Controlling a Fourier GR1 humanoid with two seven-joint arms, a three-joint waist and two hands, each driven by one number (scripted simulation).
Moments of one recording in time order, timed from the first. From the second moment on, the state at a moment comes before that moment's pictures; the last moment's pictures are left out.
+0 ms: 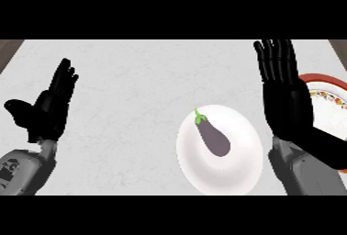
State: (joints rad) left arm -0.28 0.52 -0.28 -1.50 0.36 0.44 0.04; right arm -0.38 -0.19 0.19 -1.69 -0.21 -0.24 -0.23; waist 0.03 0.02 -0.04
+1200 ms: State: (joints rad) left arm -0.28 0.48 -0.33 -1.37 0.40 0.28 0.08; right arm -0.75 -0.43 0.51 -0.84 -0.41 0.95 0.08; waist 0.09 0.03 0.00
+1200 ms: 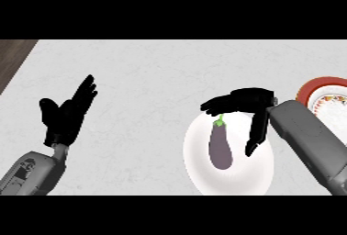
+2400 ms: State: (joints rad) left arm -0.27 0.47 -0.27 -1.32 0.38 0.25 0.07; right arm -1.03 -0.30 0.80 -0.69 0.00 1.07 -0.08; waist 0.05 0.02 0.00
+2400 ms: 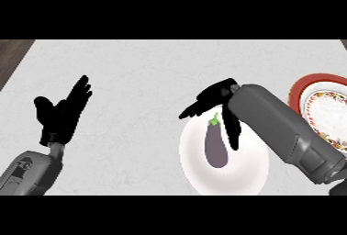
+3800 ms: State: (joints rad) left arm -0.22 0.44 -0.25 -1.37 0.33 0.24 0.08; right arm -1.04 -0.32 1.07 -0.76 0.18 0.94 -0.27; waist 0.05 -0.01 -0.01
